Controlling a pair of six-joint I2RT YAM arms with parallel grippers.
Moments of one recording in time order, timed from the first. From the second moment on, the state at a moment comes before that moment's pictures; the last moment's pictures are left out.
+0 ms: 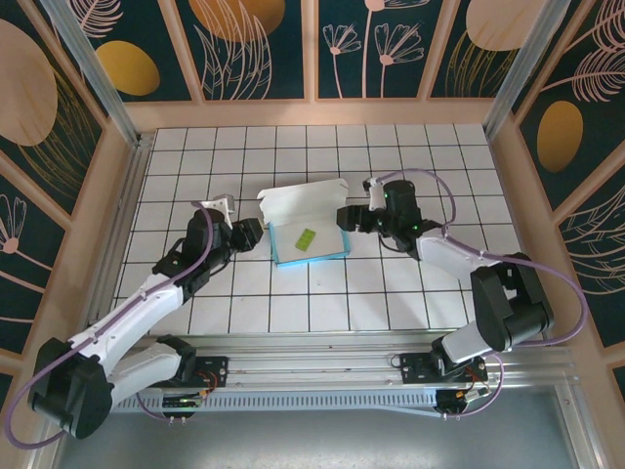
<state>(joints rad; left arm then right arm) -0.47 1.06 0.65 -0.14 0.01 -0.65 0.40 1.48 0.83 0.05 -0.39 0.30</state>
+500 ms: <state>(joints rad) -0.38 1.29 0.79 -0.17 0.06 -0.46 0.32 1.73 1.08 -0.05 -0.62 0.13</state>
